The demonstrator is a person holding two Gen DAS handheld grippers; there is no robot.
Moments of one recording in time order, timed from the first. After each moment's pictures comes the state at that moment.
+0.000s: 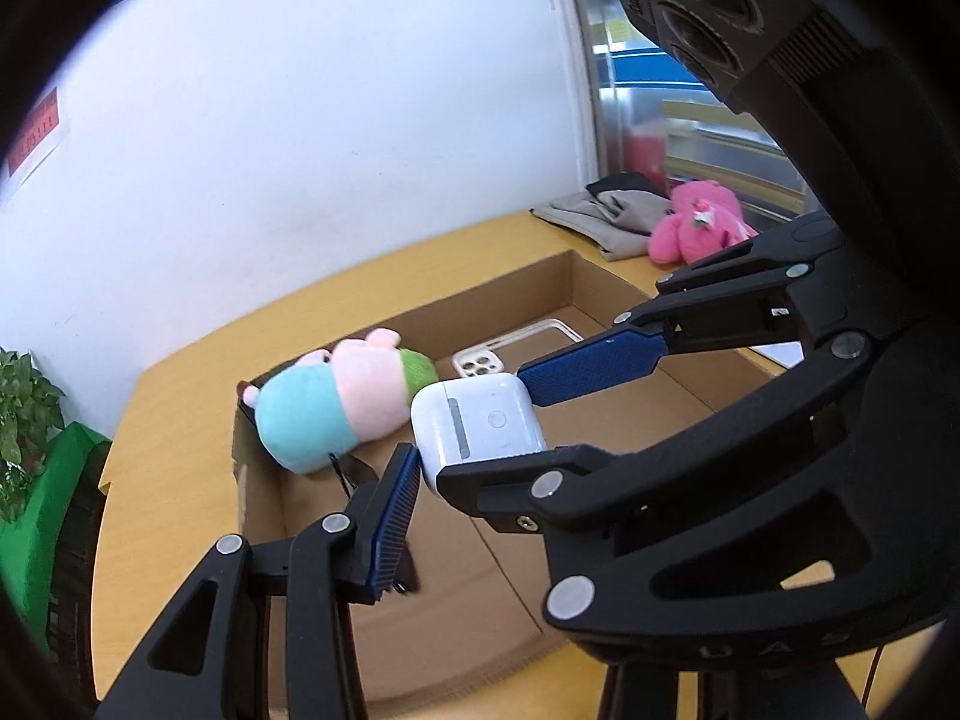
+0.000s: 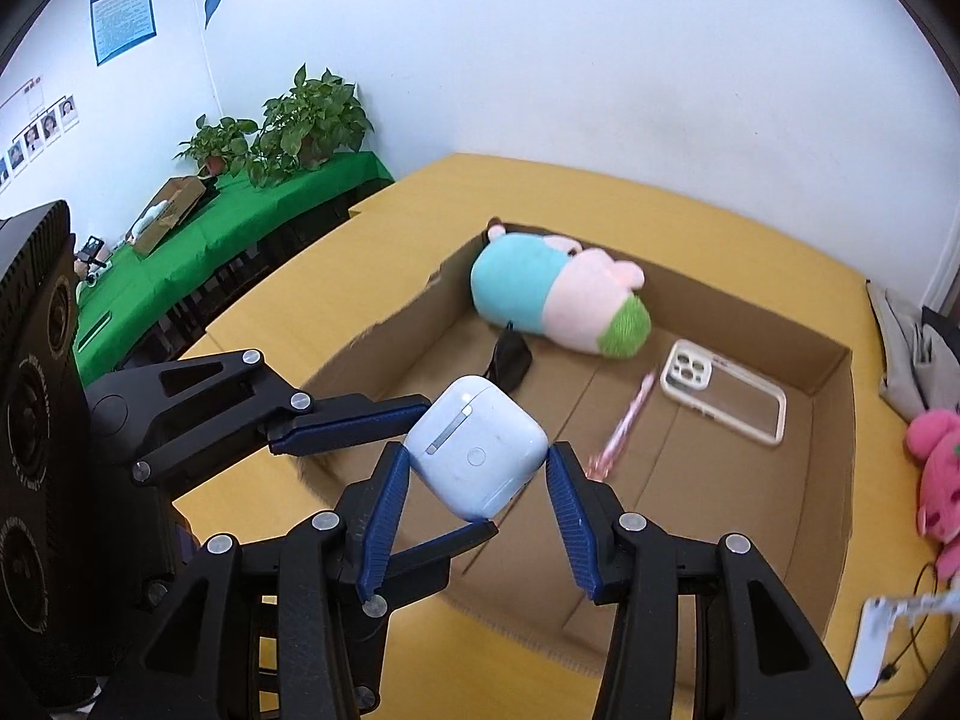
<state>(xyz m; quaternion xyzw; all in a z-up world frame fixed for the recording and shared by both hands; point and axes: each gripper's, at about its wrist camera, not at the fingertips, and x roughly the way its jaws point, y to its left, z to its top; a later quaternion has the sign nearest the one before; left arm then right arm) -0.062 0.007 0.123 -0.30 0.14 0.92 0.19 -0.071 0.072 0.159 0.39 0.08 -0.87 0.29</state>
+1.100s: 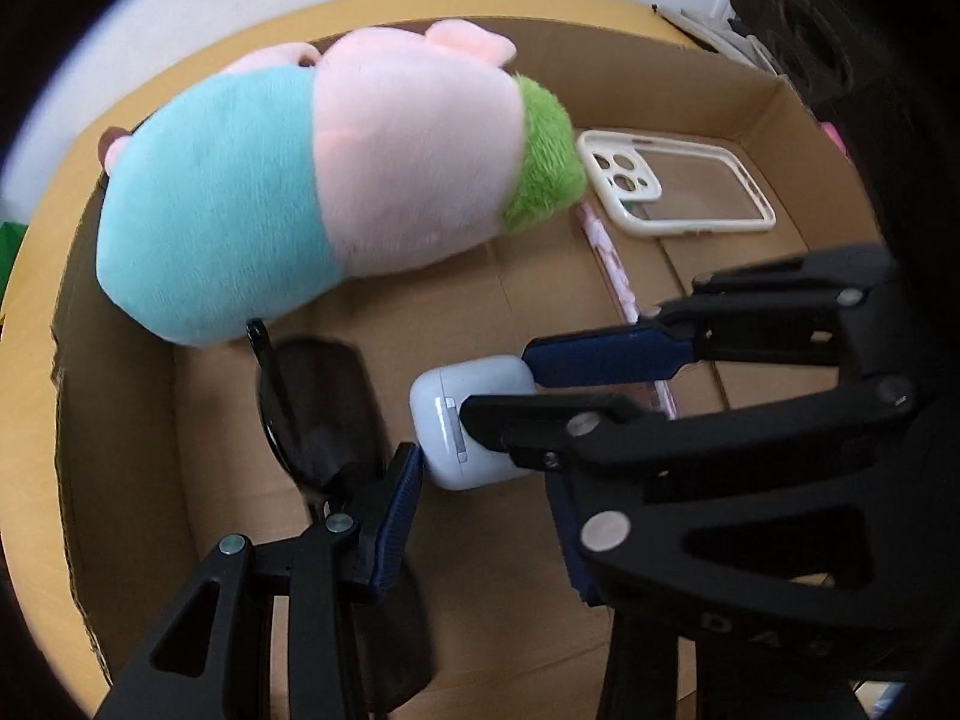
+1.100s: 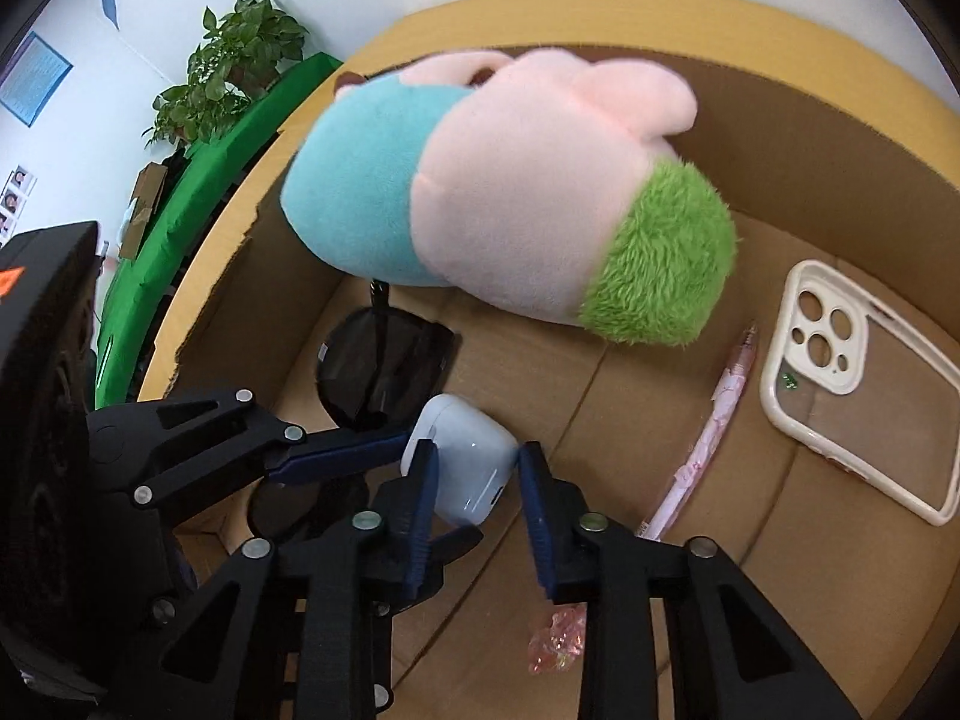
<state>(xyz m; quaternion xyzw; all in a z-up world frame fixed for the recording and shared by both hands) -0.230 -0.020 -0.013 -0.58 0.05 0.80 0.13 -0.263 0.050 0.006 0.58 0.00 -0.75 0.33</state>
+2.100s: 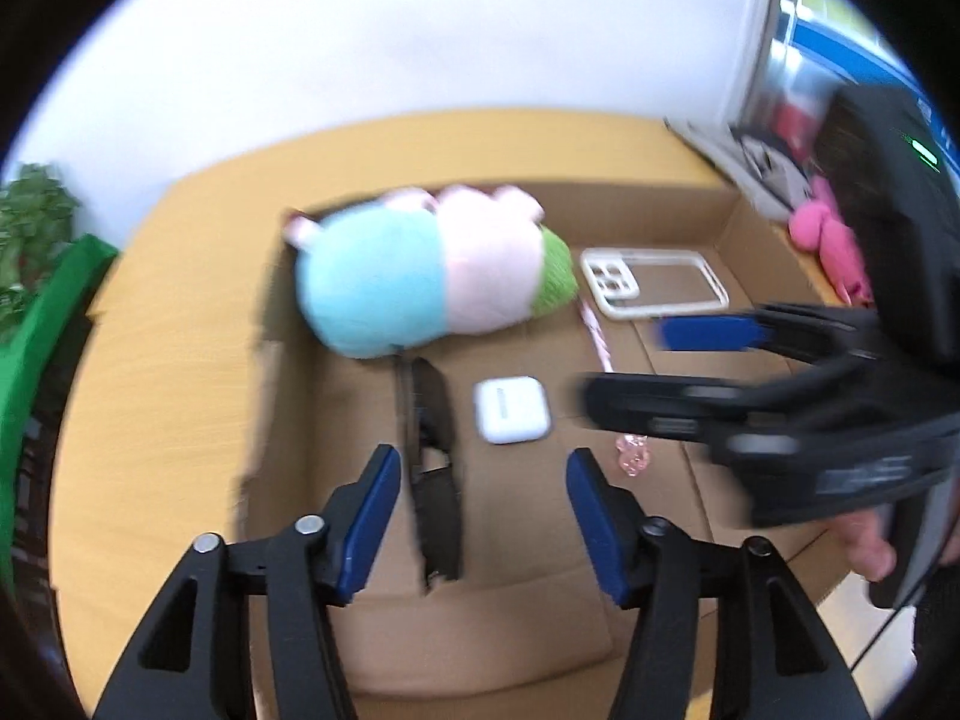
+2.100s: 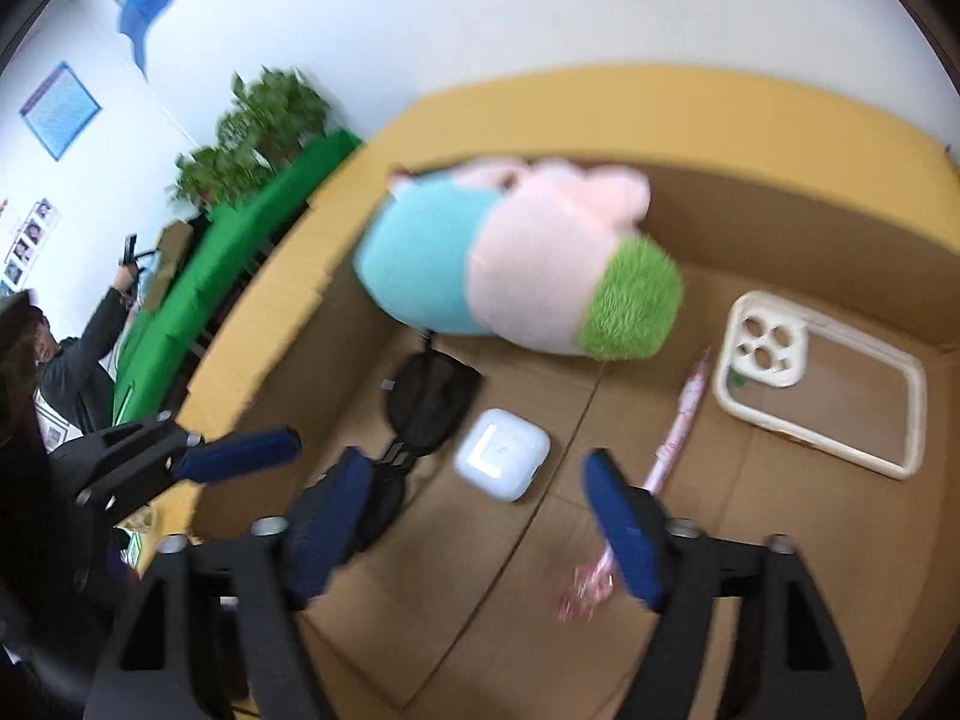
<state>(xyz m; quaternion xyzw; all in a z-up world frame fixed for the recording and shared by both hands) -0.135 -0.043 0.071 -0.46 0.04 0.89 0.07 -0.203 0.084 0.075 0.47 -0.05 -0.82 0.32</state>
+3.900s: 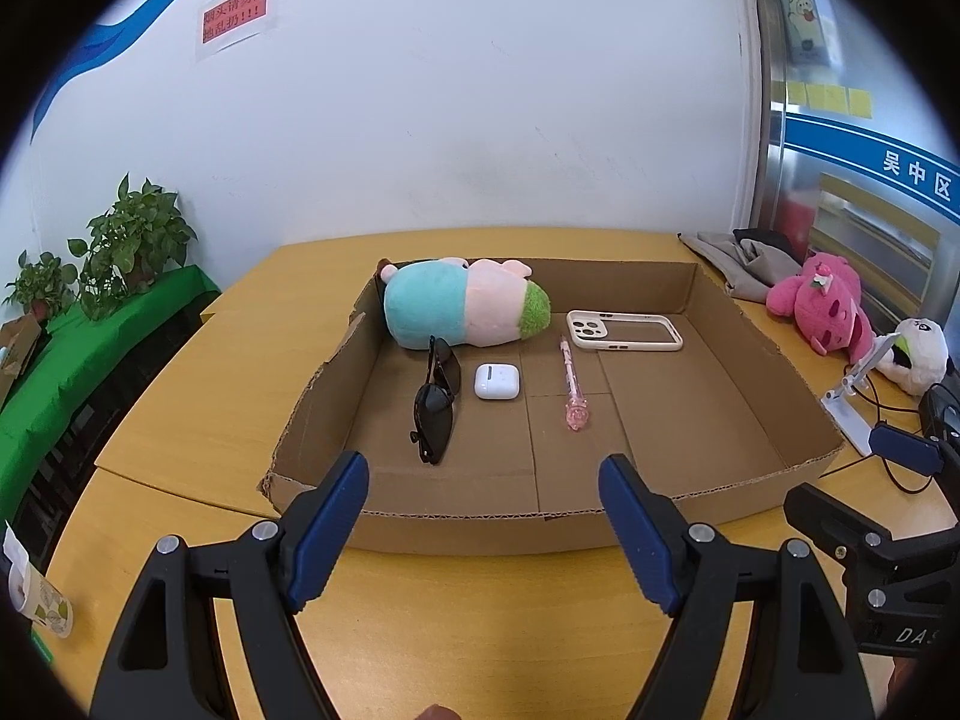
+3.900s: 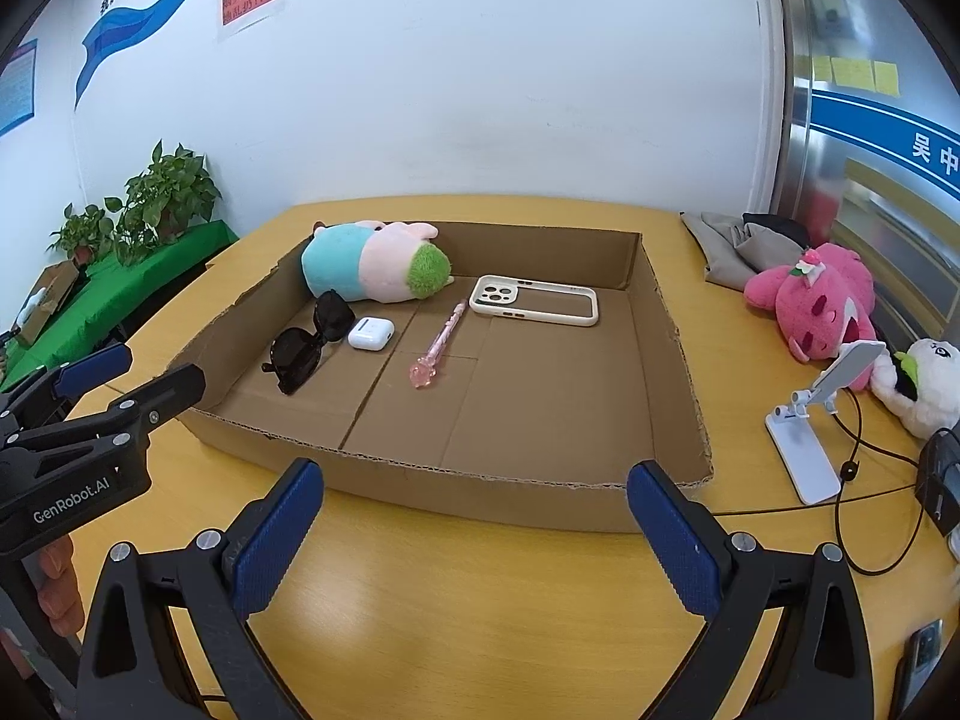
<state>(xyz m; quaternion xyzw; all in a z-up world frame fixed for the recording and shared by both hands) 0.021 -0.003 0.090 -0.31 0.01 0.95 -0.01 0.043 0.173 0.104 0.33 0.02 -0.94 0.10</state>
